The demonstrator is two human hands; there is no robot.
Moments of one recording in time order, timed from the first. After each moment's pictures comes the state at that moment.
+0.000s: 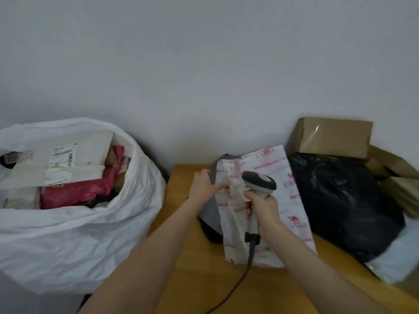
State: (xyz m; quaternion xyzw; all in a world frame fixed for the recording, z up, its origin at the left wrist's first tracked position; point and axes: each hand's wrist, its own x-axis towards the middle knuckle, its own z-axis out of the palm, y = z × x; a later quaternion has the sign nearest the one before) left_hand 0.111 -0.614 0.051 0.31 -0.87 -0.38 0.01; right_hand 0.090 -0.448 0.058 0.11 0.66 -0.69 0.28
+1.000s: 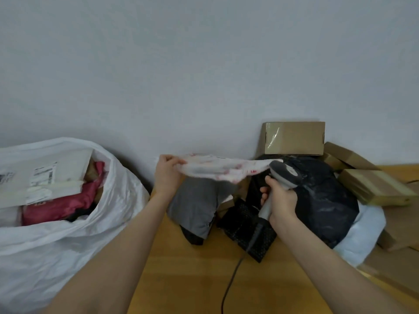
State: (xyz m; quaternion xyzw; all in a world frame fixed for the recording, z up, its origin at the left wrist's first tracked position) left_hand 0.100 -0.592 0.098 0.29 -0.87 -0.32 0.24; right_hand 0.048 -0.335 0.089 0.22 0.55 -0.79 0.15
